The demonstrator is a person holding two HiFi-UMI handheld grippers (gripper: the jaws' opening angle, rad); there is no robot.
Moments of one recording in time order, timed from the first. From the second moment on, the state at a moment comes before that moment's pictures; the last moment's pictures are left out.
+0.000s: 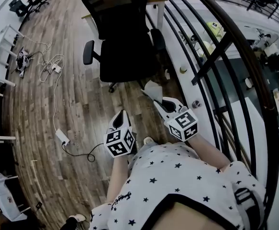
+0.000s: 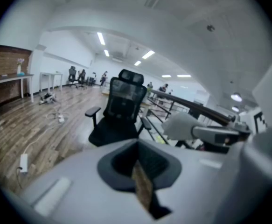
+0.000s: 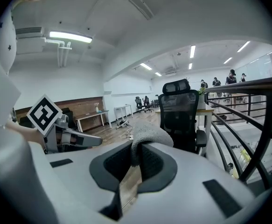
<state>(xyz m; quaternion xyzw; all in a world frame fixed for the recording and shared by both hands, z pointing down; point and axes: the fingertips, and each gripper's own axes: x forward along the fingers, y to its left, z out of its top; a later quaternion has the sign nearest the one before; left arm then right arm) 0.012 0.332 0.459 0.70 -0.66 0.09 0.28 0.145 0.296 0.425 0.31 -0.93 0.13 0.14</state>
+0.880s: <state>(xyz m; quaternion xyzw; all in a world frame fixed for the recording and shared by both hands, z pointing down) -0.016 0.296 0.468 0.71 -0.64 0.09 0.29 0.116 0.265 0.427 0.34 -0.92 0.14 0.14</state>
